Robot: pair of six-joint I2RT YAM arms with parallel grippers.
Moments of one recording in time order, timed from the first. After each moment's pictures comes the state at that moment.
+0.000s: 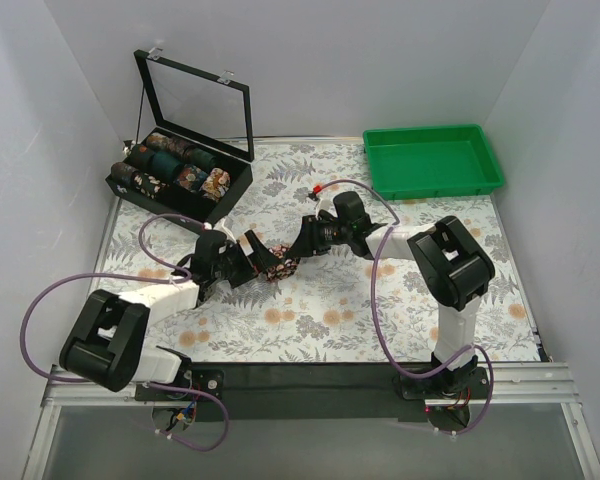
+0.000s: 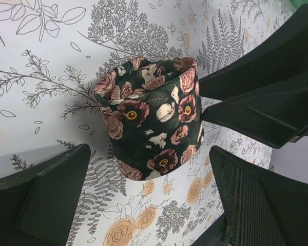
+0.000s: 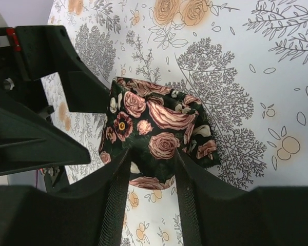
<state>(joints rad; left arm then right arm) -0.38 1.34 0.46 0.26 0.29 -0.85 0.60 1.93 1.03 0.34 -0.71 0.50</state>
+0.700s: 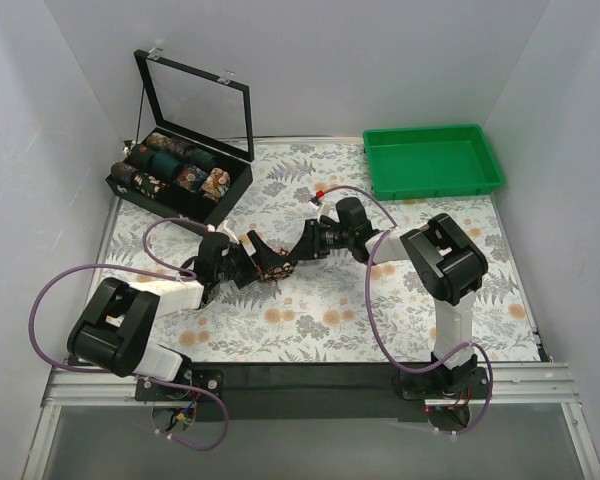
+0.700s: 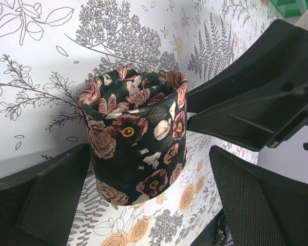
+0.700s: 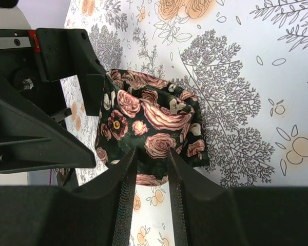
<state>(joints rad) -0.40 1.43 0.43 0.42 0.31 -0.92 0.59 1.99 0.98 0.51 -0.78 0.60</state>
